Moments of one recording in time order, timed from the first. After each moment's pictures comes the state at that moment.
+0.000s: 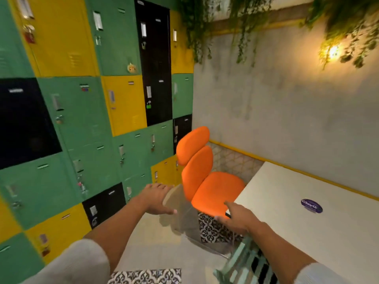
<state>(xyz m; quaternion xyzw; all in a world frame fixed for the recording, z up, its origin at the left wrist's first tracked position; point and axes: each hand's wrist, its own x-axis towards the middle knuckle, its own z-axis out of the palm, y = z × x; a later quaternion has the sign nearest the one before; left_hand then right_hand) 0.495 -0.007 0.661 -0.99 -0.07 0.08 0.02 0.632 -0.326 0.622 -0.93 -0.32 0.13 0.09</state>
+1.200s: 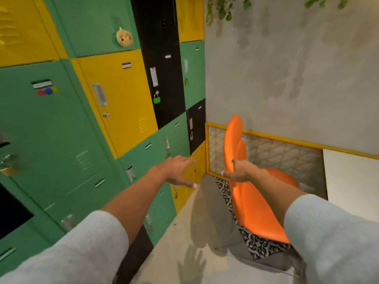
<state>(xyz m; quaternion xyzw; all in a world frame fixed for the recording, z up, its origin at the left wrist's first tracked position) 0.826 0.463 0.673 -0.99 0.08 0.11 0.04 0.943 0.202 0.635 -0.97 -0.19 0.15 0.07</state>
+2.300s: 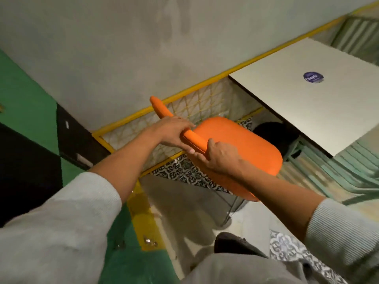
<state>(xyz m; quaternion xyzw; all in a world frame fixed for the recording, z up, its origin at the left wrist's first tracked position) 1.427 0.471 0.613 -0.78 0.61 0.10 0.10 1.234 0.363 0.544 -0.98 0.19 0.01 0.06</state>
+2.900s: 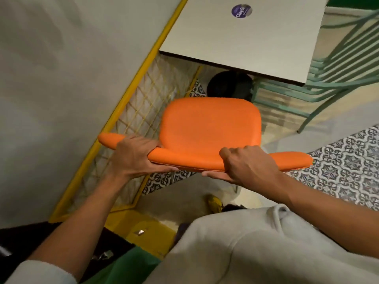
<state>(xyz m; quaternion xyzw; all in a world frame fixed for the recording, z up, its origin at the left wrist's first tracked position) 1.598 0.437 0.527 -0.60 0.80 -0.03 -0.07 1.250 0.378 0.531 -0.94 0.35 -0.03 0.01</state>
